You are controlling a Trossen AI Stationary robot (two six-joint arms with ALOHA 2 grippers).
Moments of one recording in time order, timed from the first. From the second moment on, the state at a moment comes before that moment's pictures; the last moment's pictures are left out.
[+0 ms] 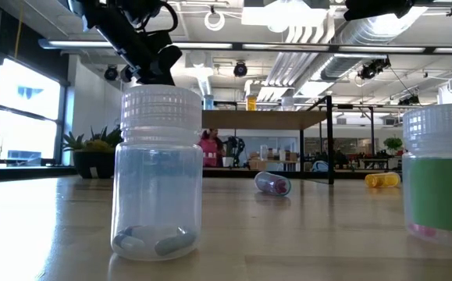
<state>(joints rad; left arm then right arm) 0.56 1.26 0.88 -0.26 -0.35 -0.12 0.58 1.00 0.87 -0.55 0.87 0.45</state>
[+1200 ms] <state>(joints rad) 0.56 1.15 0.98 -0.34 -0.14 -0.14 0.58 1.00 0.87 -0.55 0.76 0.50</state>
